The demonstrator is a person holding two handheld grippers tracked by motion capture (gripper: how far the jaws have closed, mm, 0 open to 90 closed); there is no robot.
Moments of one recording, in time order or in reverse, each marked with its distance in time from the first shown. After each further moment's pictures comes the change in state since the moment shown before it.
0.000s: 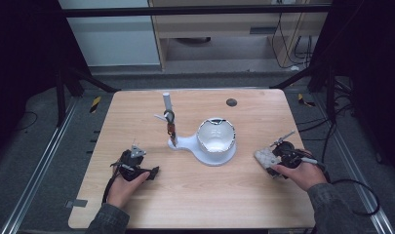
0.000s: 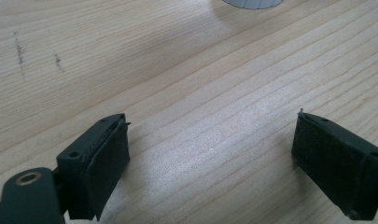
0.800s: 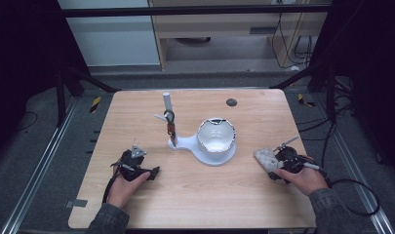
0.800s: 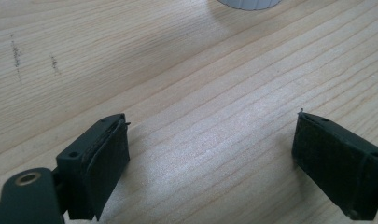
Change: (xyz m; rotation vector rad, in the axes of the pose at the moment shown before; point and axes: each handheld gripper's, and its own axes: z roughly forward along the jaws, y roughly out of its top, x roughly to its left) left arm -0.001 0.000 0.000 -0.001 -0.006 0.006; right arm -0.004 -0.017 0.014 0.013 0.024 0.050
